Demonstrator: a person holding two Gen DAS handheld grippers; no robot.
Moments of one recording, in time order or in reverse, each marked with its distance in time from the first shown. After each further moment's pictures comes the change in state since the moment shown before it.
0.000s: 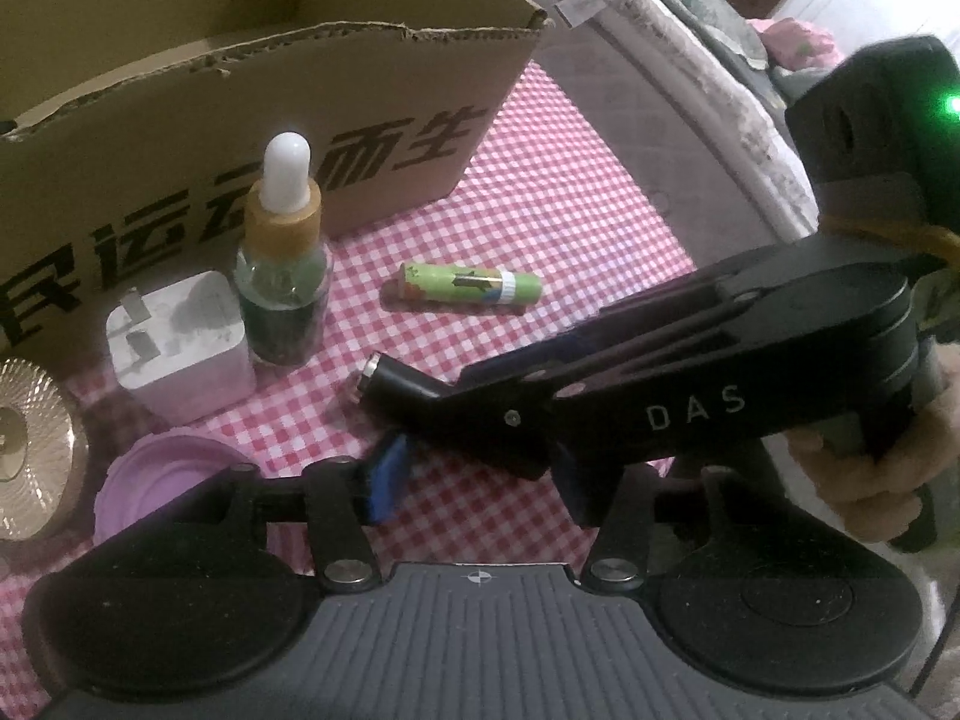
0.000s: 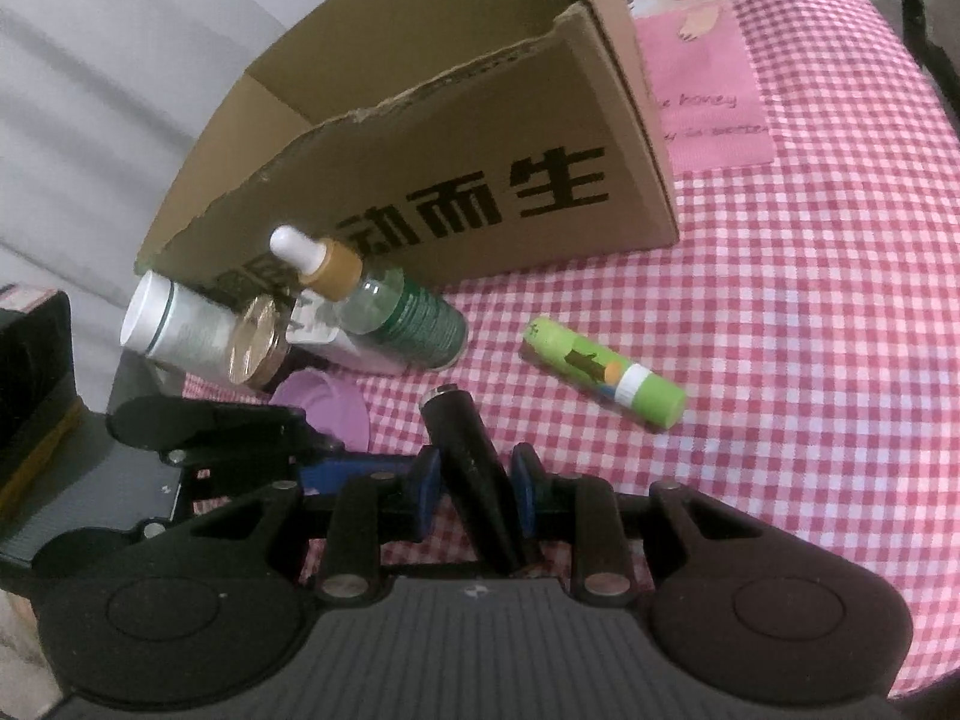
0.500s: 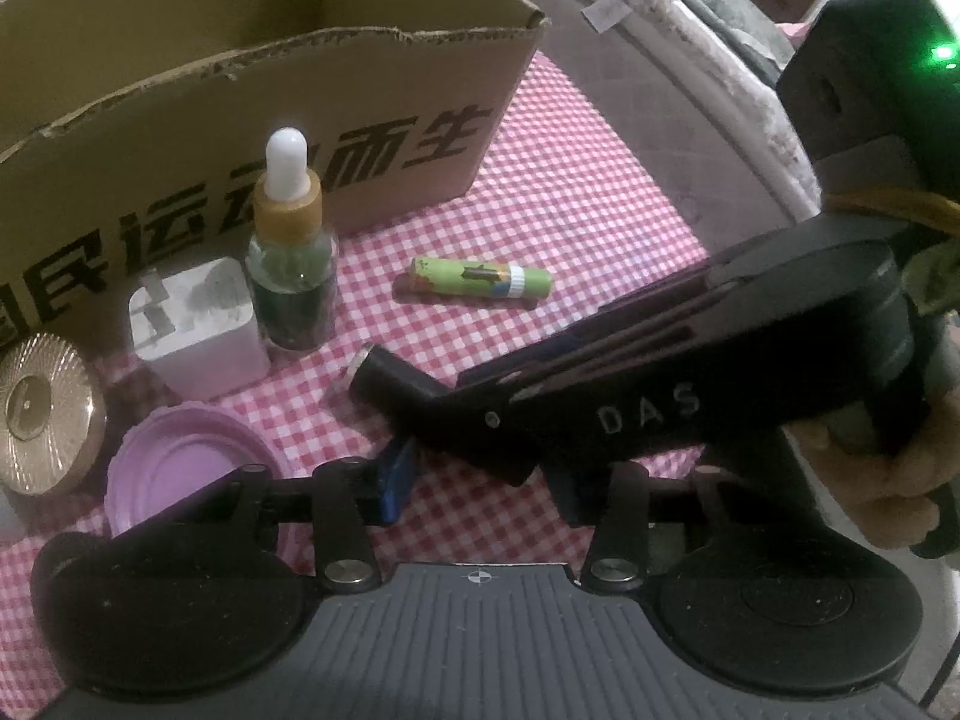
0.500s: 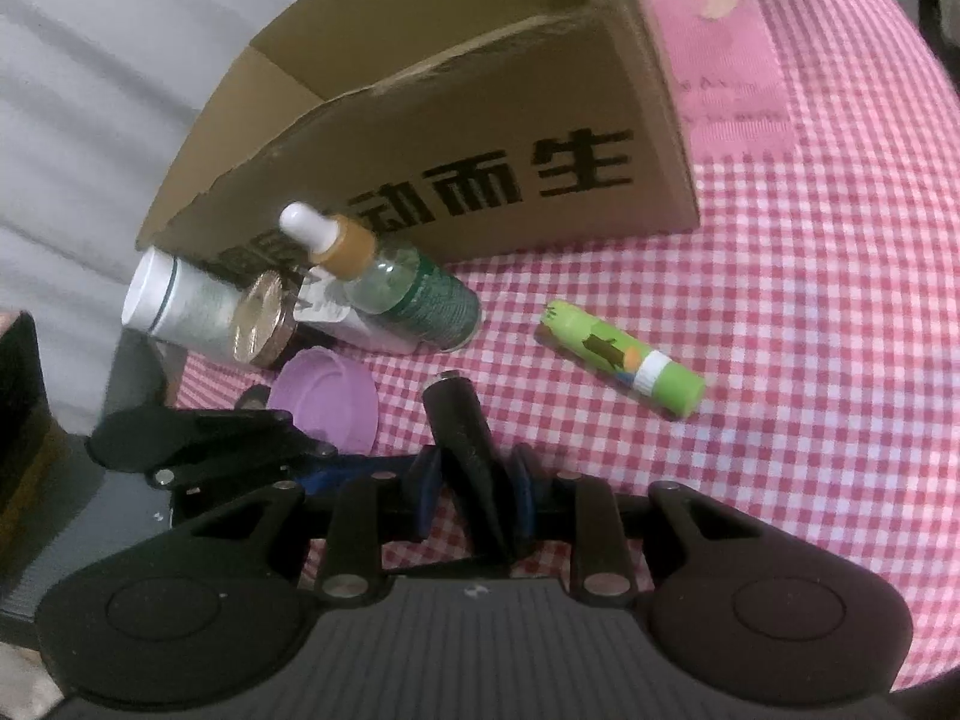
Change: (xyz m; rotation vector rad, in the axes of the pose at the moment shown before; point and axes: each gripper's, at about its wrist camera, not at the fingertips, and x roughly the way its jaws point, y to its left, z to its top) left arm -0.005 -0.016 -0.008 -0.017 -0.021 0.089; right arm 0.014 0.009 0.009 -0.039 0.044 -0.013
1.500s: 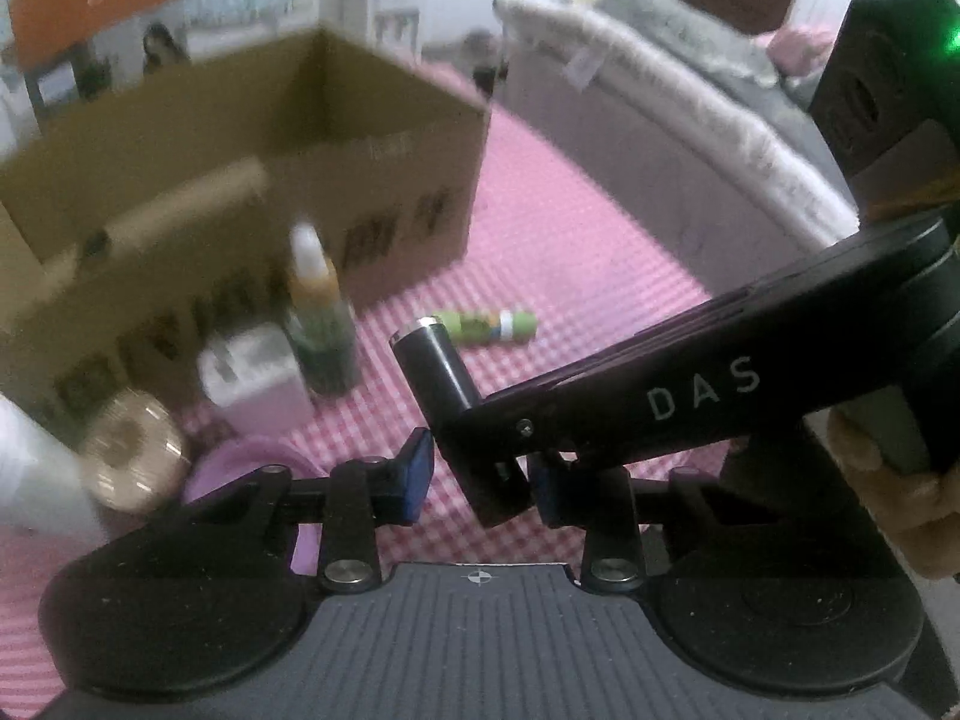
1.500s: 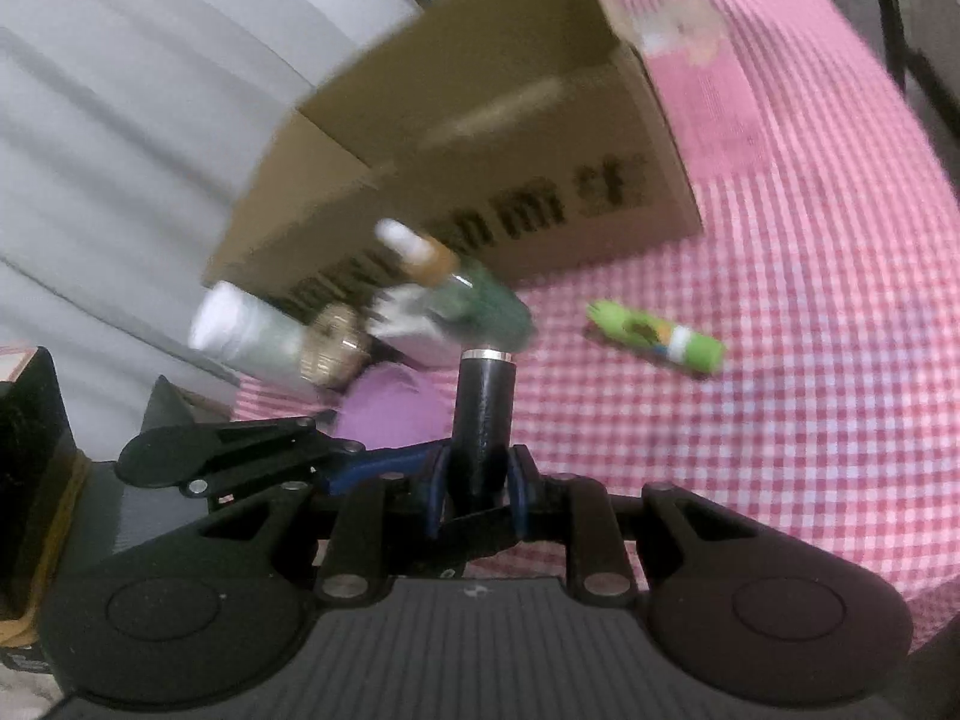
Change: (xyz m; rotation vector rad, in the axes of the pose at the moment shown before) left arm -0.053 -0.027 -0.019 0.133 -0.182 0.116; right arm -0.075 0.016 -0.051 0.064 -0.173 0.042
